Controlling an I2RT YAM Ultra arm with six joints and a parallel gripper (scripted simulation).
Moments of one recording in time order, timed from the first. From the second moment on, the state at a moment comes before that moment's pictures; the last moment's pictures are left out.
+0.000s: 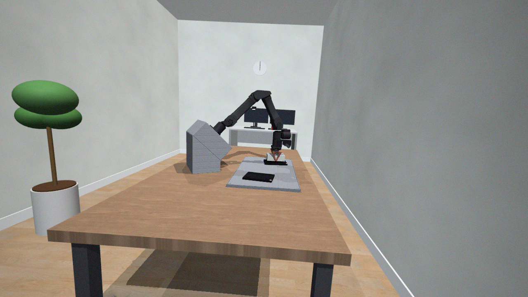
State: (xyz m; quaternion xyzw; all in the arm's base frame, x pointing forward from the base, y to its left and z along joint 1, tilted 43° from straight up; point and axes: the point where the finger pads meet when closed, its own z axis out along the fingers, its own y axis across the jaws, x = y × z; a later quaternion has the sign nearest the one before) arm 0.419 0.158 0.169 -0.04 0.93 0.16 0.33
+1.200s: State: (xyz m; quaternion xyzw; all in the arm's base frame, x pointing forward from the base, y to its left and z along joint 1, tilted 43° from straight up) arm 0.386 0.141 0.206 -0.04 0.93 0.16 0.33
